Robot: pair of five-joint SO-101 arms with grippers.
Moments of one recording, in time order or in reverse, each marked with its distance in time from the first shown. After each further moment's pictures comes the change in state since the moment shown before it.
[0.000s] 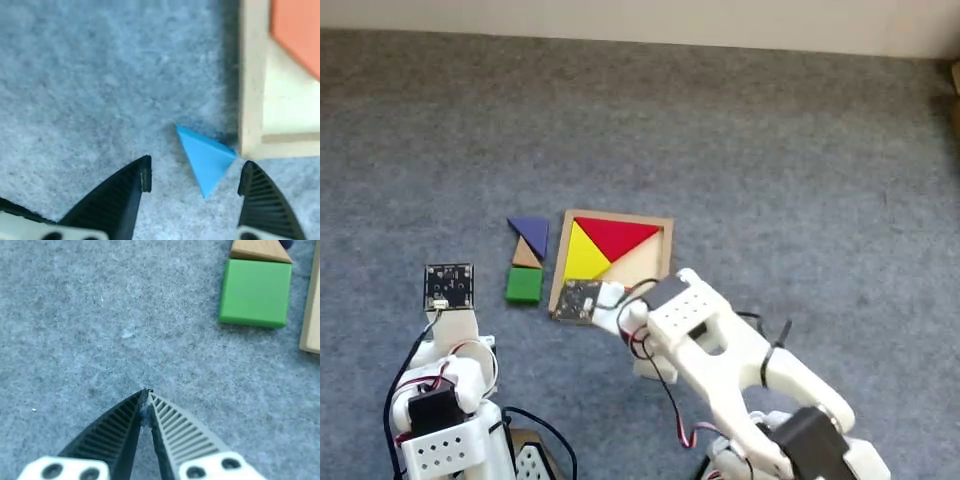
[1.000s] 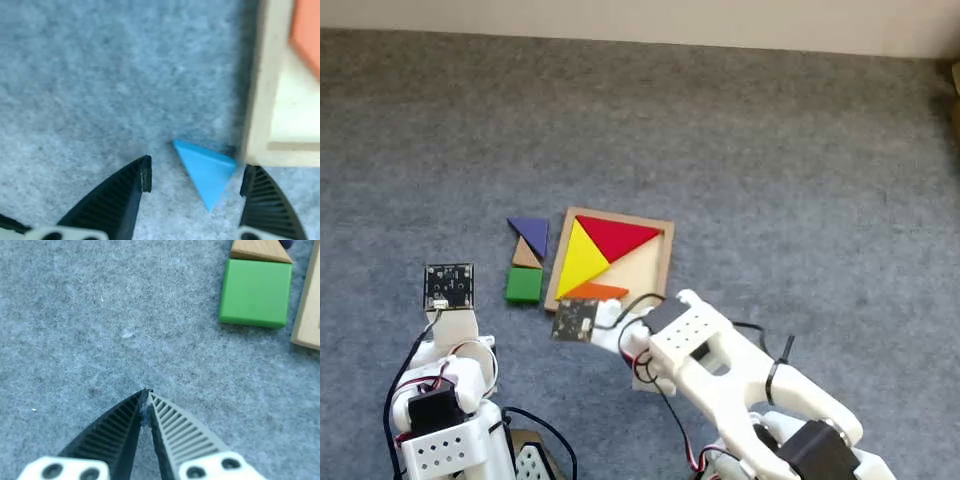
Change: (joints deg) left arm 0.0 0.0 0.0 0.0 0.0; right arm -3.0 -2.2 5.7 -6.0 0.2
